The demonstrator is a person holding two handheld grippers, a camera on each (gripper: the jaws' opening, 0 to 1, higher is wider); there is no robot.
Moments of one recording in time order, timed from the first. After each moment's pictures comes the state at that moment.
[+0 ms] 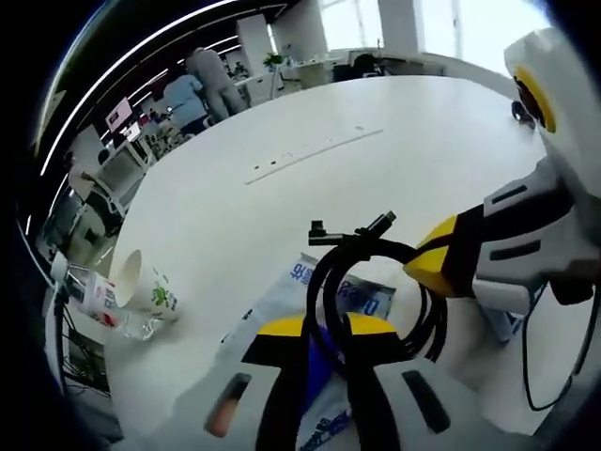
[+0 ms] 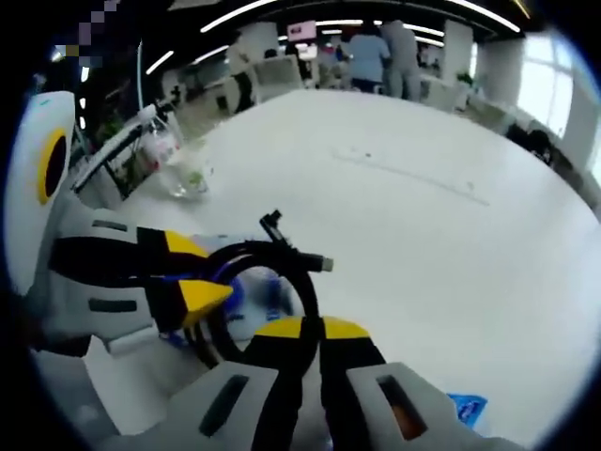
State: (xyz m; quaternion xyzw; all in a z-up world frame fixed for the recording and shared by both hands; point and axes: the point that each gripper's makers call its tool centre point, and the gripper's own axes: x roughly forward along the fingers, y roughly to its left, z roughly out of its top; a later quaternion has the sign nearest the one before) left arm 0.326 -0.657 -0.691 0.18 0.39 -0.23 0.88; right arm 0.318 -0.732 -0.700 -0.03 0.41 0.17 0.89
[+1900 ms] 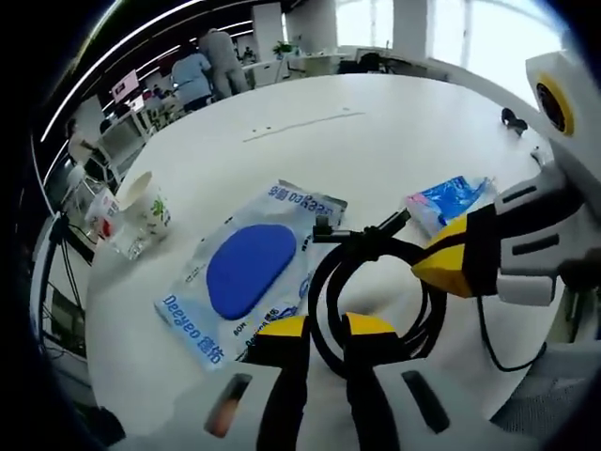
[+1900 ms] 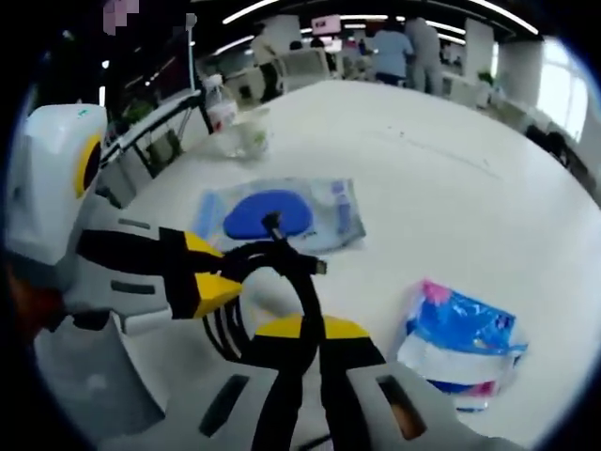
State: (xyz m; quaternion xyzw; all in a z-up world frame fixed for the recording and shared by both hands) left arm 0.220 -0.634 -0.708 0.13 0.42 -0.23 0.87; right arm 0.210 -0.708 -0.705 -0.03 0.43 0.22 0.87
